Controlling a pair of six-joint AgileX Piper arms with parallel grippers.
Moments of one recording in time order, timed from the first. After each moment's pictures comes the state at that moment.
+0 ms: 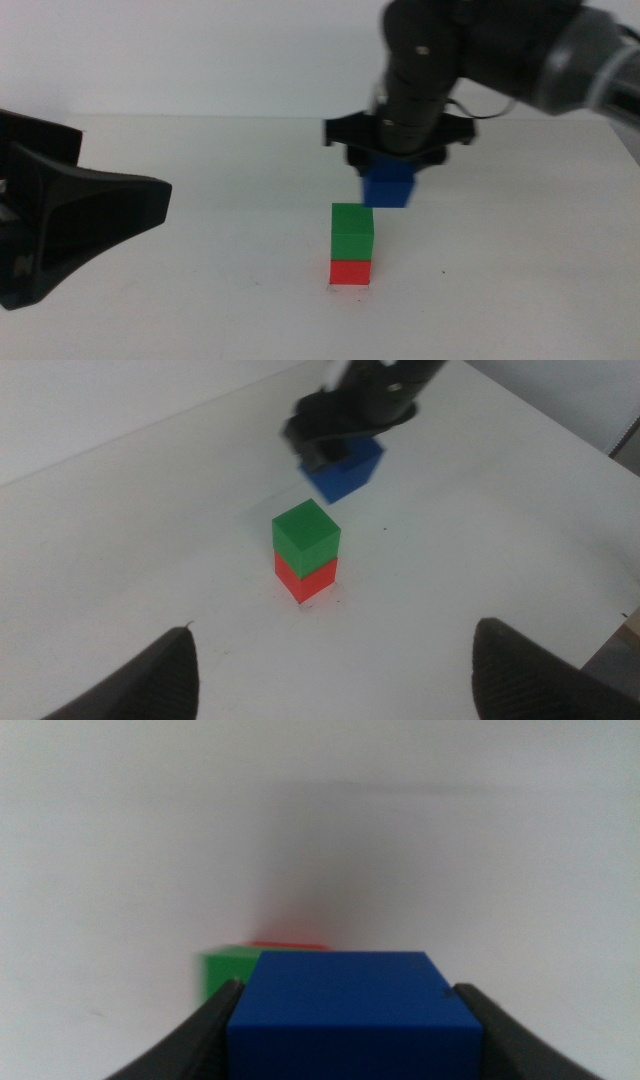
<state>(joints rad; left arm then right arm) -0.75 0.77 -1.13 0.00 1.03 -0.10 0.70 1.91 -1.78 -0.24 1.20 0.72</state>
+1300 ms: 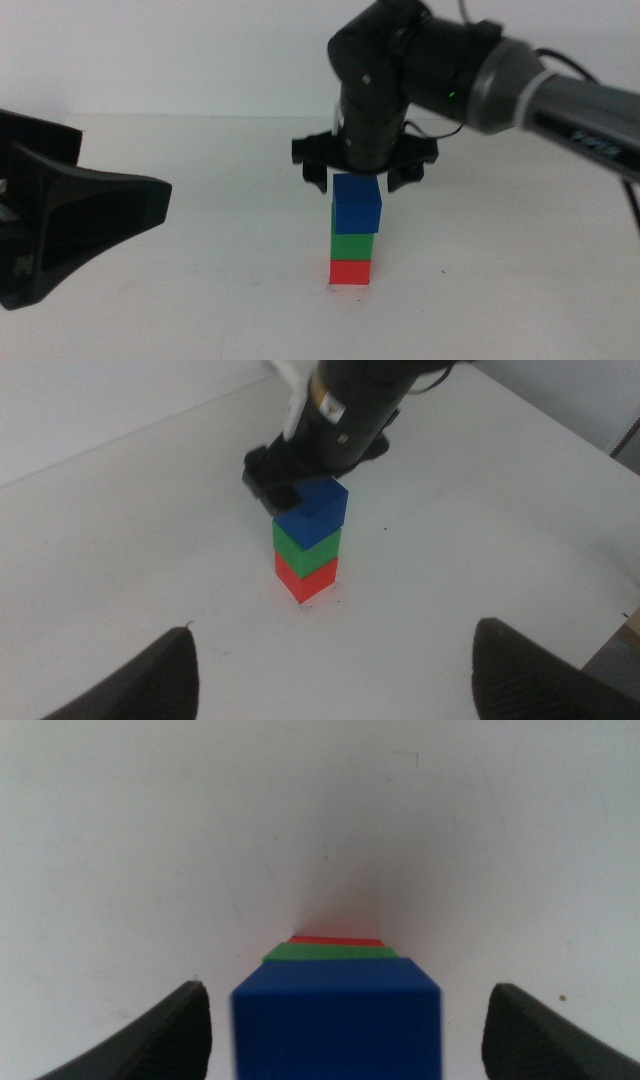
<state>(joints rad) -0.75 0.77 -1.13 0.00 1.03 -0.10 0.75 2.01 -1.86 -0.23 1.21 0.78</state>
